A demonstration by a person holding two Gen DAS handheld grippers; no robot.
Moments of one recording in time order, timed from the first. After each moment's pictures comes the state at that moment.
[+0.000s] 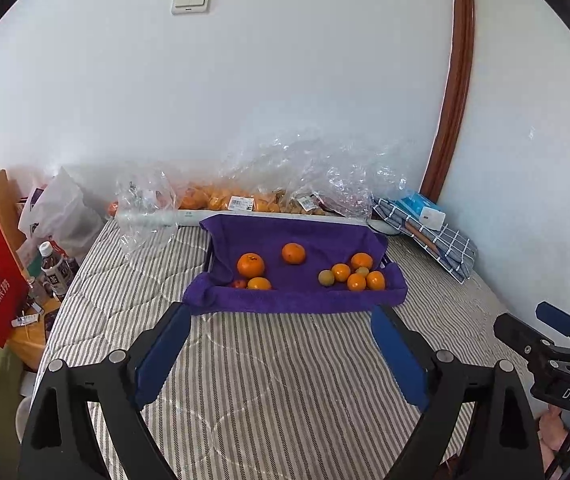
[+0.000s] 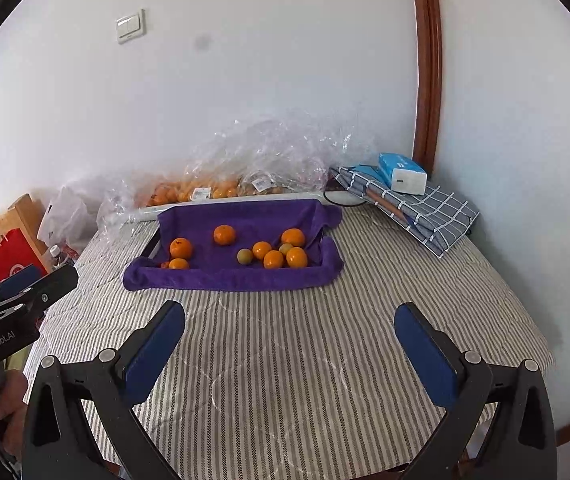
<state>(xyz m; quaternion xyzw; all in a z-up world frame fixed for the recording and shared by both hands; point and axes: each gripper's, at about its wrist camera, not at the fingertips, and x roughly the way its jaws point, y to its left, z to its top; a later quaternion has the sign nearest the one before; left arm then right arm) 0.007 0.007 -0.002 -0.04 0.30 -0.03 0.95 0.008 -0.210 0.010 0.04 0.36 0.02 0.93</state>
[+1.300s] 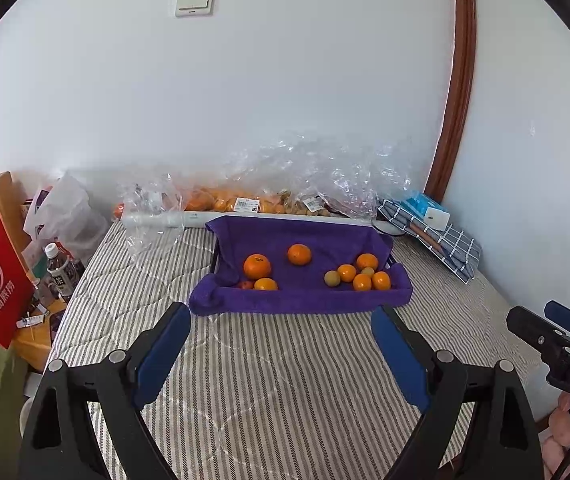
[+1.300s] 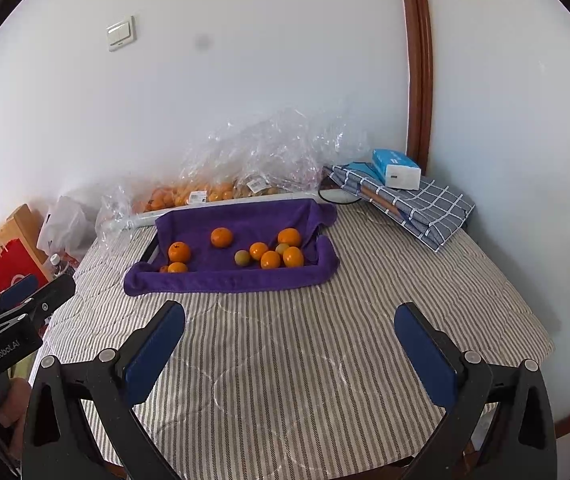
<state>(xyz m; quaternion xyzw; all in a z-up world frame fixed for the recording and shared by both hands) 0.006 0.017 -0.002 -0.03 0.30 -0.03 0.95 0.007 -0.215 0.014 0.05 0.36 0.01 0.93</state>
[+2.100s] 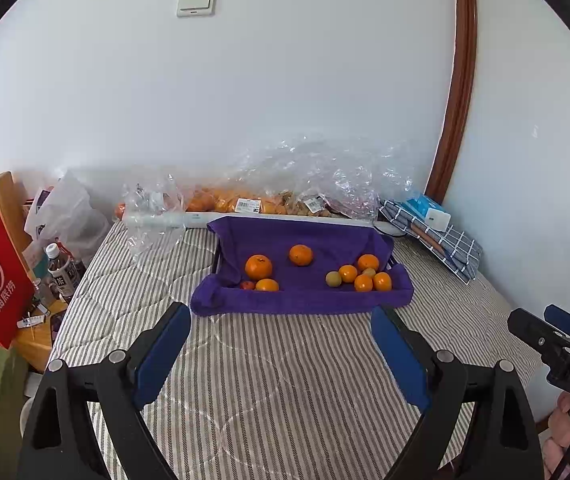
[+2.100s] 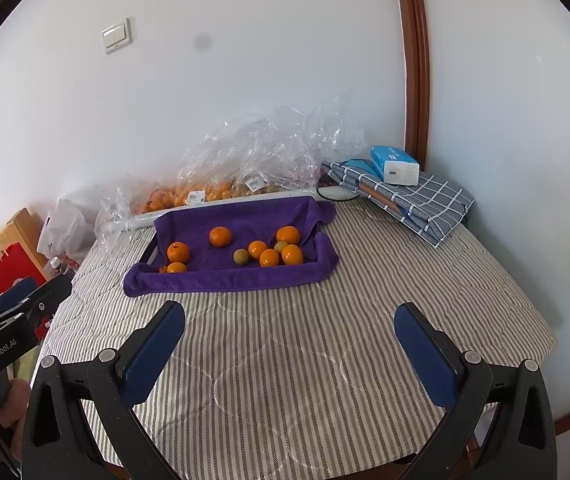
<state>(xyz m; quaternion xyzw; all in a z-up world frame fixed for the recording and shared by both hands) 0.006 0.017 -0.003 -0.03 0.30 -0.02 0.95 0.006 -0.217 0.012 0.06 0.37 0.01 0.93</state>
